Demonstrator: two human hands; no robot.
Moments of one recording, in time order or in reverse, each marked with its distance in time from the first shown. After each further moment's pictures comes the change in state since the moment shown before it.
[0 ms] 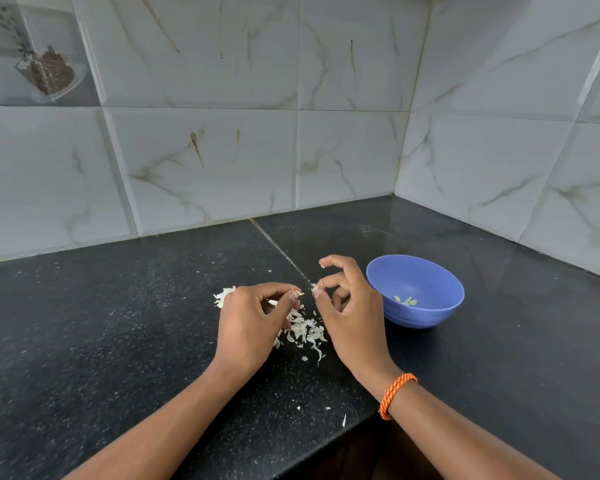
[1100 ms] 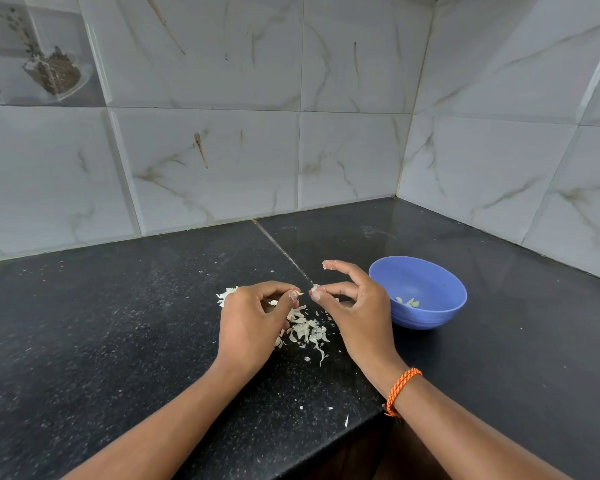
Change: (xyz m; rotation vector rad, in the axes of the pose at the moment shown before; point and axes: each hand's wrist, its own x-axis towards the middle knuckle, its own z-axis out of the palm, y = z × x) left_hand 0.000 -0.001 -0.002 -0.009 0.028 -0.019; right_hand 0.004 -0.003 -0.005 0.194 -0.041 0.183
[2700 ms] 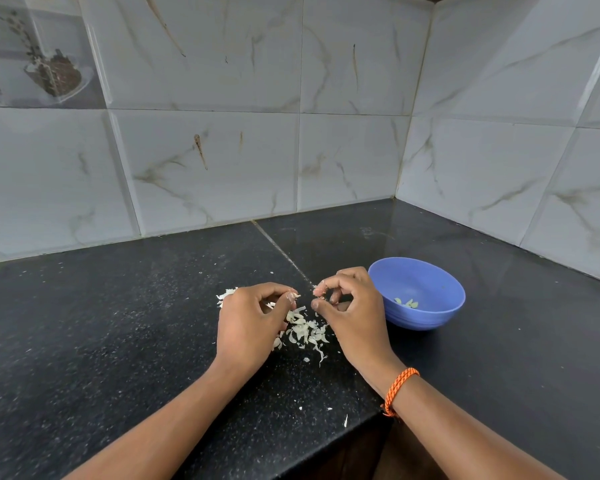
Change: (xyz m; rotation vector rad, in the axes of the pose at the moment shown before) left_hand 0.001 0.001 0.000 0.035 0.005 -0.024; right_hand 0.004 0.008 0.004 -0.160 0.014 -0.077
